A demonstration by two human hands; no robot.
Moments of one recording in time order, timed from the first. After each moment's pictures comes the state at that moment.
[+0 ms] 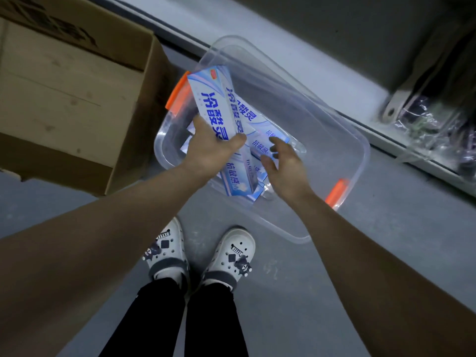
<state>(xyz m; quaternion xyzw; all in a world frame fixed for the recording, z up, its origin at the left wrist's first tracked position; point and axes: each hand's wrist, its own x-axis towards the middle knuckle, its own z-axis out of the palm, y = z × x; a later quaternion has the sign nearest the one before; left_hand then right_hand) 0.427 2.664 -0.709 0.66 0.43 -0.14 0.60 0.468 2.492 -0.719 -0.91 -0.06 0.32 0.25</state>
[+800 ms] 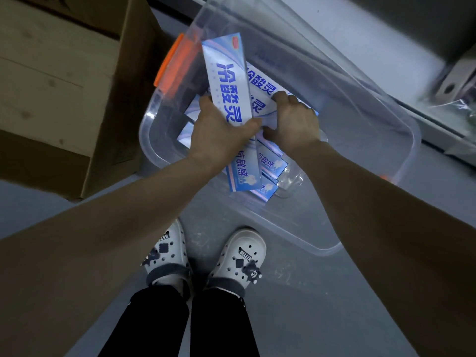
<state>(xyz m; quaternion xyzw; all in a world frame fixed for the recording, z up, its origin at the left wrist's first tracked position) 0.435 2.651 -0.762 0.72 0.43 -0.09 0.54 0.529 2.523 -0.804 -0.93 -0.23 0.28 -0.01</state>
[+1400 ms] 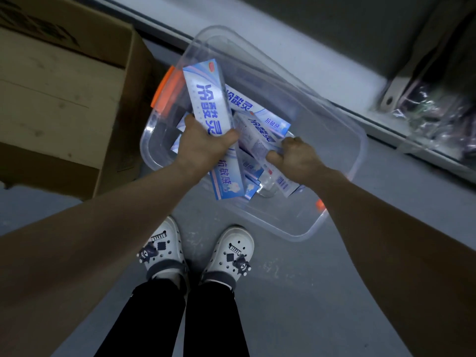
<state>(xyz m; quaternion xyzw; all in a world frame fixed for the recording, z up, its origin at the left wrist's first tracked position) 0.433 2.657 -0.723 0.68 0.44 -0.12 0.57 0.516 2.464 -0.735 -0.89 -0.12 0.44 0.04</state>
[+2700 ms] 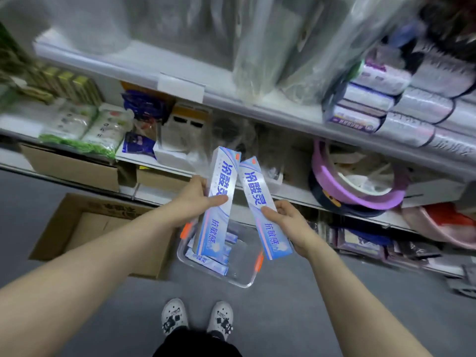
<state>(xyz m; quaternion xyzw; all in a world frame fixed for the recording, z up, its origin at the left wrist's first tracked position) 0.443 2.711 -0.134 0.76 0.21 -0.17 0.59 0.470 2.463 -0.127 -0.75 0.12 0.32 0.56</state>
